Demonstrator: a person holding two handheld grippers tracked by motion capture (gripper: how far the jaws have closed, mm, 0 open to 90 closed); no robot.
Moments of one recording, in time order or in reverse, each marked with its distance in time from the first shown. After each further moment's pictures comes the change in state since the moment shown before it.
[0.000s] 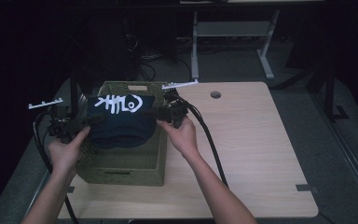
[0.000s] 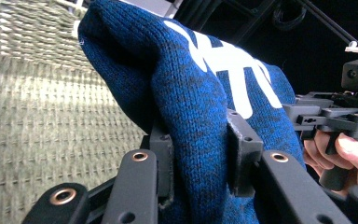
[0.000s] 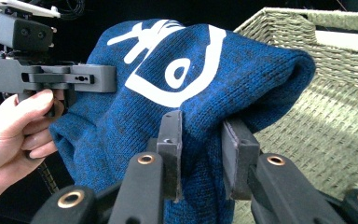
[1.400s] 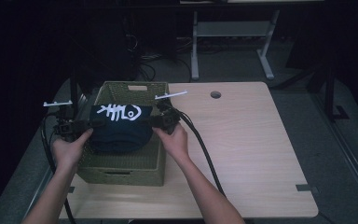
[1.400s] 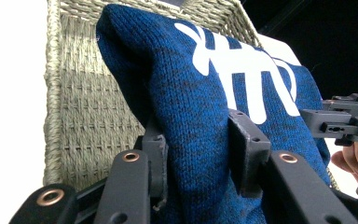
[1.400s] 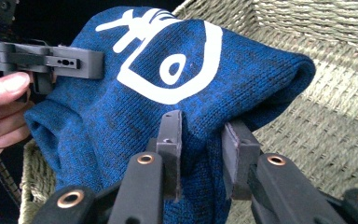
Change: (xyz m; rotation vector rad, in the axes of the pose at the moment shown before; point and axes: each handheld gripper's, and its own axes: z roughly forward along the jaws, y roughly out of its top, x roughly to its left) left arm 0.037 -0.004 0.024 0.137 0.161 -0.034; right arm -0.025 -0.026 0.045 0.069 -0.079 0.045
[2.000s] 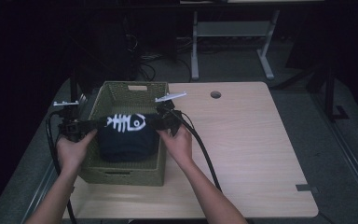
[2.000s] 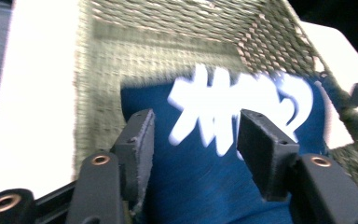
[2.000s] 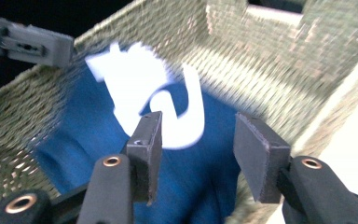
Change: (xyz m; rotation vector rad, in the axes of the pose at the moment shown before) left arm -0.006 -0.001 0.010 -0.001 0.173 0.086; right arm 0.010 -0.004 -0.012 -0.012 -0.235 -0.134
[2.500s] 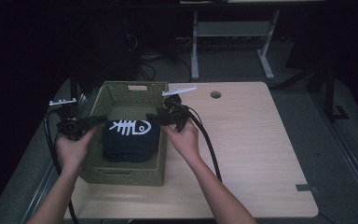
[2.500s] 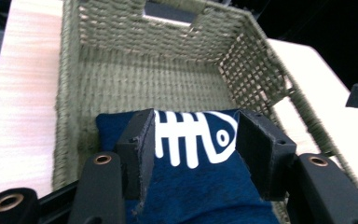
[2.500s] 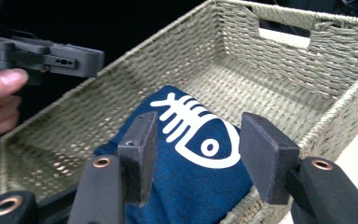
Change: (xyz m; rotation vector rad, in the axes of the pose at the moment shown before) left arm -0.013 0.004 -0.010 -0.074 -0.073 0.003; right arm -0.009 0.012 -0.029 -0.050 0.108 0.008
